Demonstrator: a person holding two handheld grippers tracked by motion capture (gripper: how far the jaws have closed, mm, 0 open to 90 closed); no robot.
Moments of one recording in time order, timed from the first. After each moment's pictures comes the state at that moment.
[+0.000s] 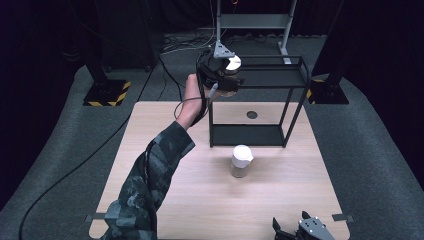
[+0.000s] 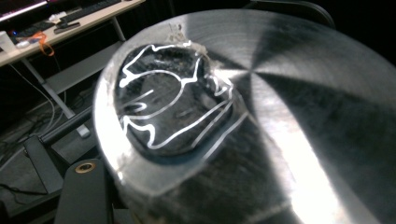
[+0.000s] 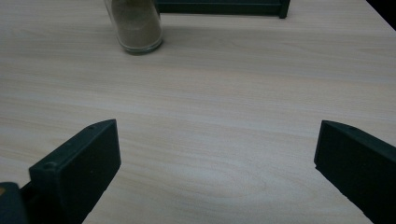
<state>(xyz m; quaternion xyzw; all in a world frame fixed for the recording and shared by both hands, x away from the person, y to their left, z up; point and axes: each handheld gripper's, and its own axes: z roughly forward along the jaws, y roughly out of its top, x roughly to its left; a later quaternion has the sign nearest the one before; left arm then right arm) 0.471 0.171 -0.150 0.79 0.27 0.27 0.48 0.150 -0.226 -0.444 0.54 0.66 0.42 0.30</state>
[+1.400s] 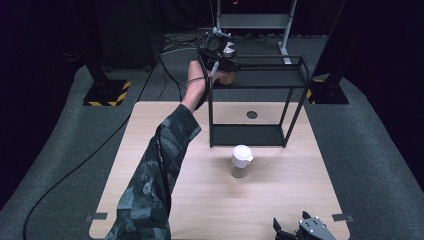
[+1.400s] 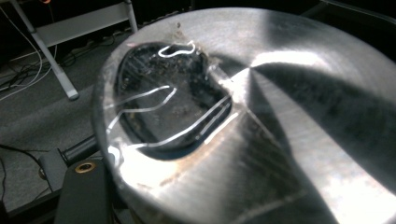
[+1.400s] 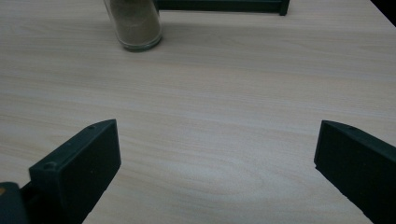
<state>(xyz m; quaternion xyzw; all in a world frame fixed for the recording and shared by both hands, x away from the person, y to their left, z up) 0.536 0.164 -0.134 0.78 0.36 0.22 0.46 0.151 -0.228 -0.443 0.54 0.66 0.42 0.30</state>
